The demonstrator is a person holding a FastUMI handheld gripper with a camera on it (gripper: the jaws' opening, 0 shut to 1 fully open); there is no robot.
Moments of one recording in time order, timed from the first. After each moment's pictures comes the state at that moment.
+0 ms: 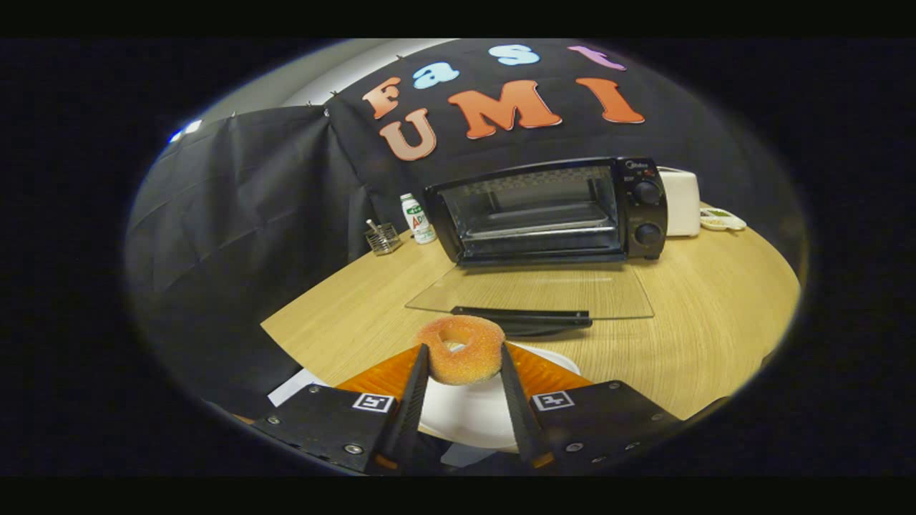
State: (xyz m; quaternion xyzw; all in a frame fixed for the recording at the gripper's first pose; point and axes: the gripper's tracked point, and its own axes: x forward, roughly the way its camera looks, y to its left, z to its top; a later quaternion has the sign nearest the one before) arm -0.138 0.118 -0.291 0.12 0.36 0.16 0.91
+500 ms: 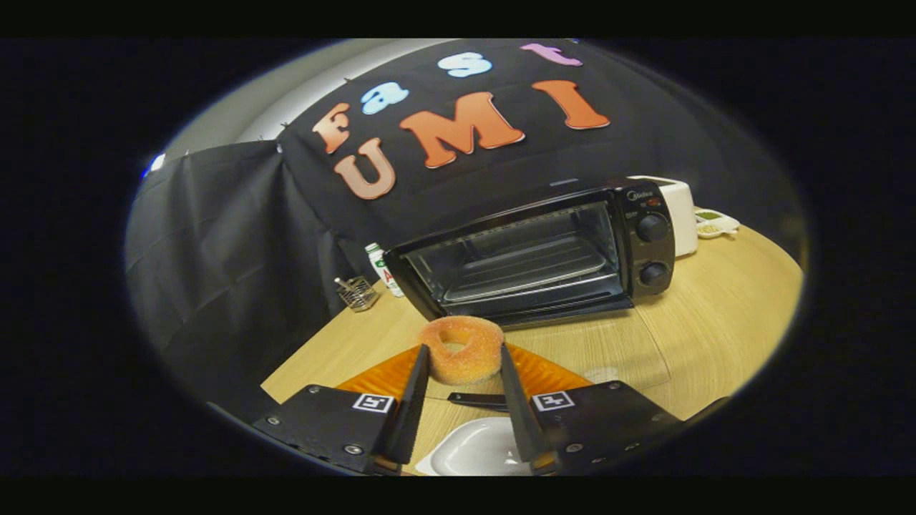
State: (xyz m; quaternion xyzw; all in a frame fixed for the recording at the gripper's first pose) arm -0.030 0.121 -0.277 0.20 0.33 0.07 0.92
